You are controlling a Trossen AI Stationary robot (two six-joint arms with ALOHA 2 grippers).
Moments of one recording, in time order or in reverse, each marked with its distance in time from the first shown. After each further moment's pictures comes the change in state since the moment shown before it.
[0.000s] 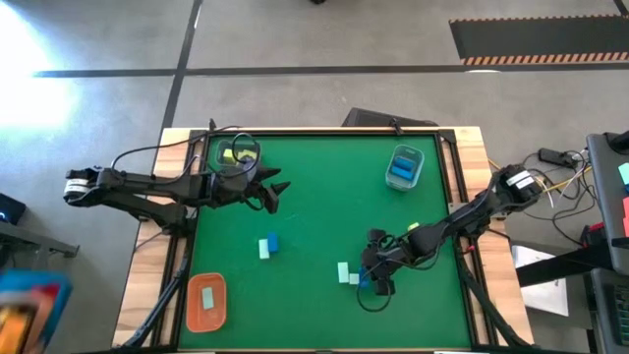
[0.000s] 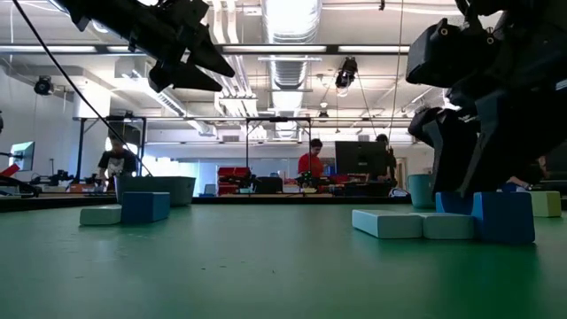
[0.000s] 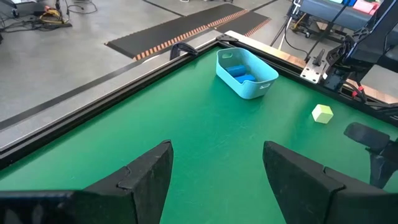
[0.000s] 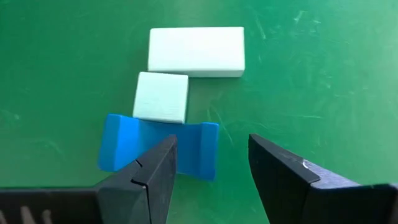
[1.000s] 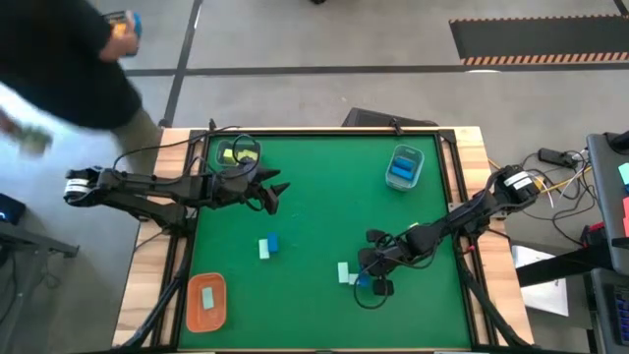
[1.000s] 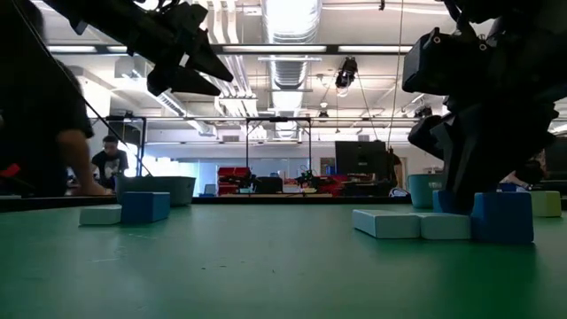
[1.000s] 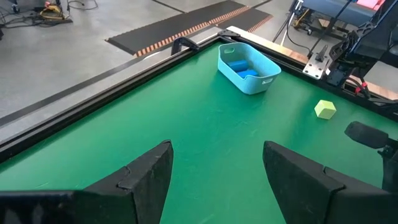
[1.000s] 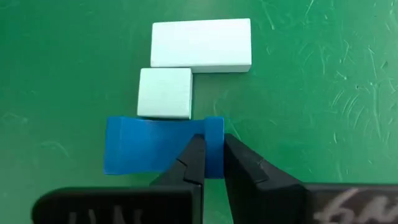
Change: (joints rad) left arm 0.000 0.000 -0.019 0.006 0.000 -0.010; right arm -0.024 0.022 0.000 0.012 -0.056 0.029
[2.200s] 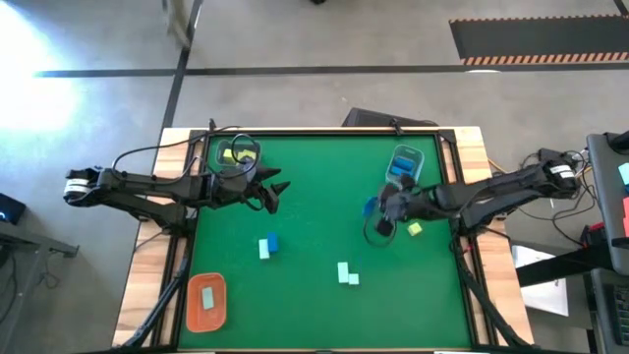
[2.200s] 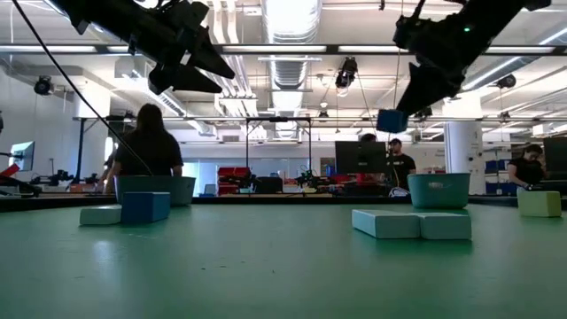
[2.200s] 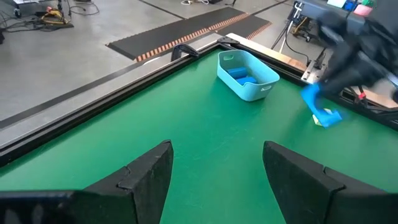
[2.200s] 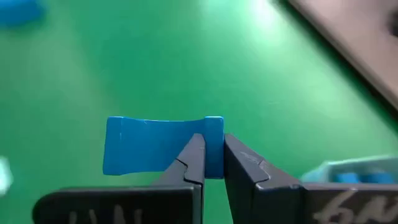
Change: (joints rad) left arm 0.000 0.000 -0.001 0.026 -0.009 0.000; right arm -0.312 -0.449 0.000 -0.338 0.408 0.045
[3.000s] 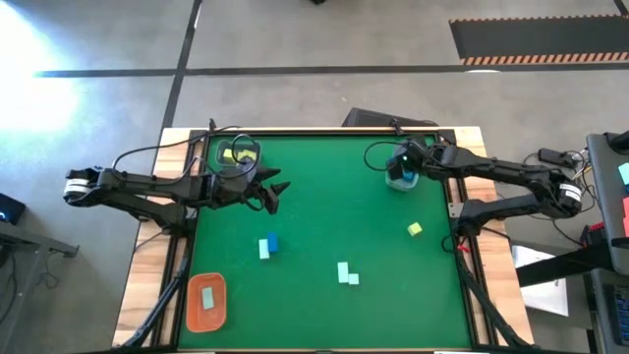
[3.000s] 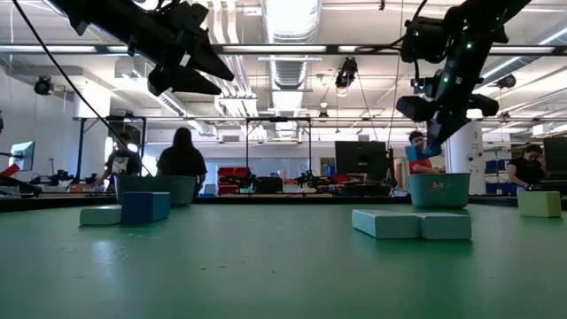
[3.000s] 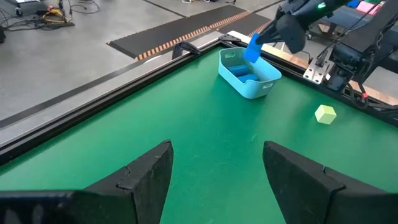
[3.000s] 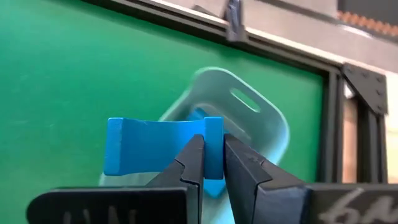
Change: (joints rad) left arm 0.000 0.000 -0.005 -0.003 -0.001 0.000; right arm -0.604 -0.020 0.000 -0.210 0.026 0.216
